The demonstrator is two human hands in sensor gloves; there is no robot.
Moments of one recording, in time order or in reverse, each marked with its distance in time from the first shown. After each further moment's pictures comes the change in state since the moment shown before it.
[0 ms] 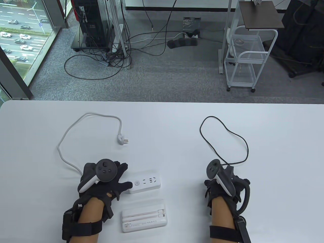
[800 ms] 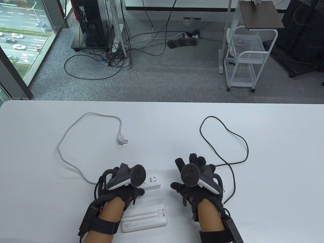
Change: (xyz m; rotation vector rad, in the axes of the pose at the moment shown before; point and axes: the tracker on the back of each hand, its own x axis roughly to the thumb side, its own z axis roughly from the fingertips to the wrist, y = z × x) left_hand 0.063 -0.035 -0.026 -0.084 -0.046 -0.406; right_hand 0.069 -0.011 0.041 0.104 -0.614 -0.187
